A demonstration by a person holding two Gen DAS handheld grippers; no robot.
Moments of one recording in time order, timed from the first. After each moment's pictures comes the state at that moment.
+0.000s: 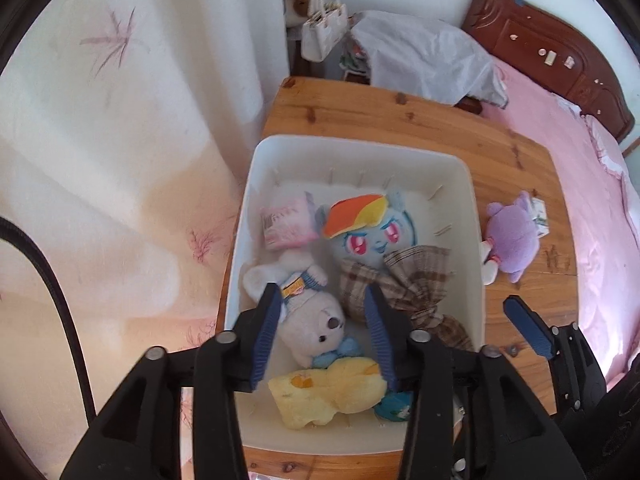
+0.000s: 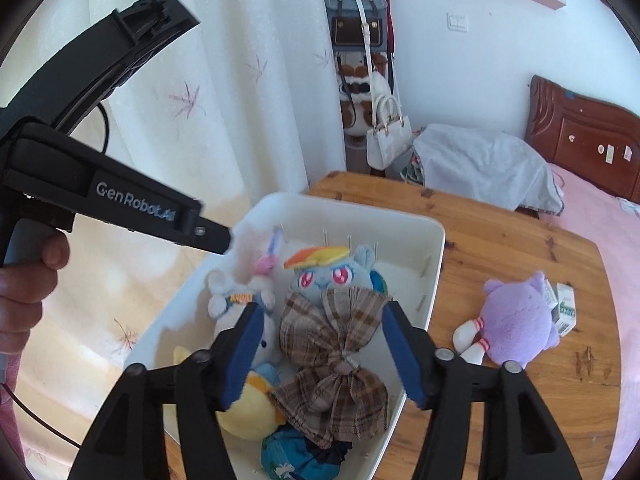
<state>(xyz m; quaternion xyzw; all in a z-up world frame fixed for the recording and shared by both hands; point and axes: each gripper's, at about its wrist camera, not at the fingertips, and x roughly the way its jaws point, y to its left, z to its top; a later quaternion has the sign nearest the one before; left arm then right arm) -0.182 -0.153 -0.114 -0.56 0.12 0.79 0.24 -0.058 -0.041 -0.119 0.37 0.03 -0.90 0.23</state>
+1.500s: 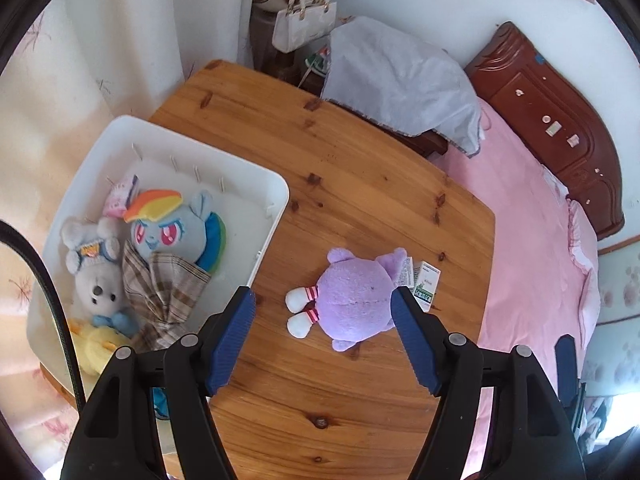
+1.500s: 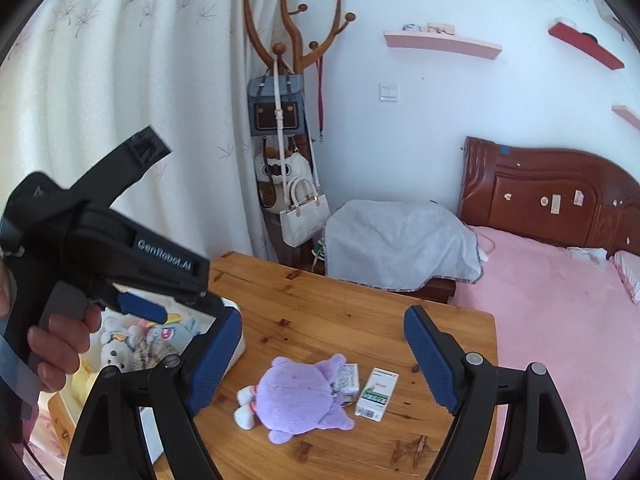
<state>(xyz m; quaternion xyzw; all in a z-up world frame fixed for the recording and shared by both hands) -0.151 0.024 -0.120 -0.60 -0.08 0.78 0.14 -0.120 0.192 -0.088 0.24 0.03 -0.95 0.19</state>
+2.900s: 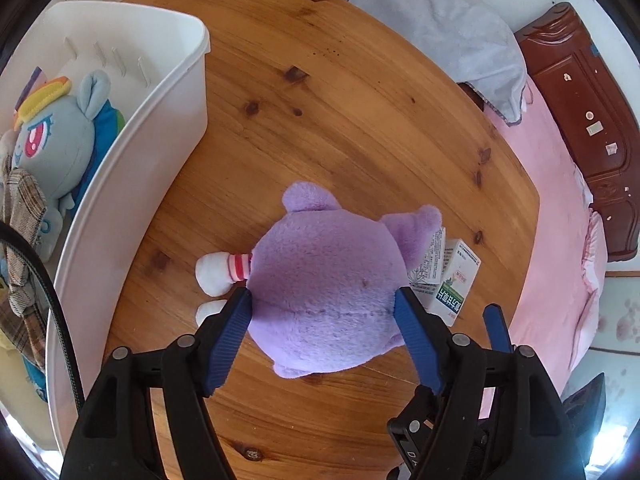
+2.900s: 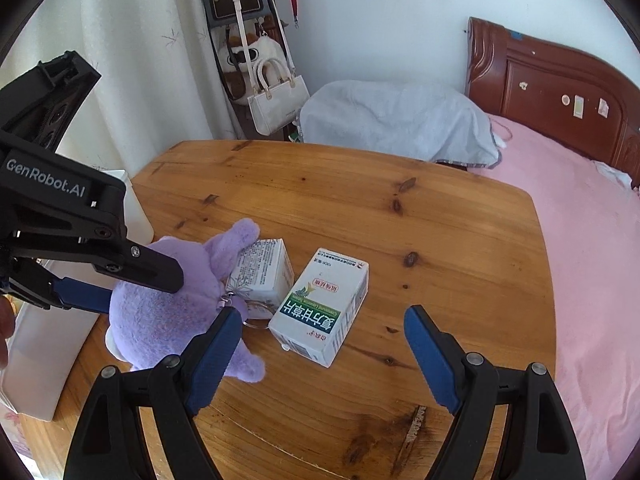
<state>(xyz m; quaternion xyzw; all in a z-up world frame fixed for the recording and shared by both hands) -0.155 0.089 -0.235 -0.67 -0.15 0.72 0.07 -0.201 0.220 -0.241 0.41 0.03 -0.89 0.19</state>
